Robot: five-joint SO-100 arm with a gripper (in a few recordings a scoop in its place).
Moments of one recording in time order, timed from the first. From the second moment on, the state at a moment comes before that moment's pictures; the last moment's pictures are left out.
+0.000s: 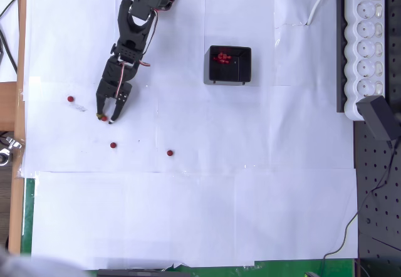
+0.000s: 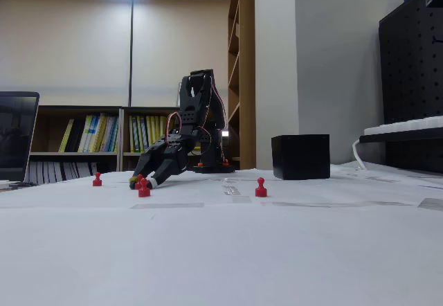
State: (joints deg) arm 20.7 112.3 50.3 -35.9 -86.8
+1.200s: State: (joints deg) arm -46.0 85.7 98.3 87.1 -138.3
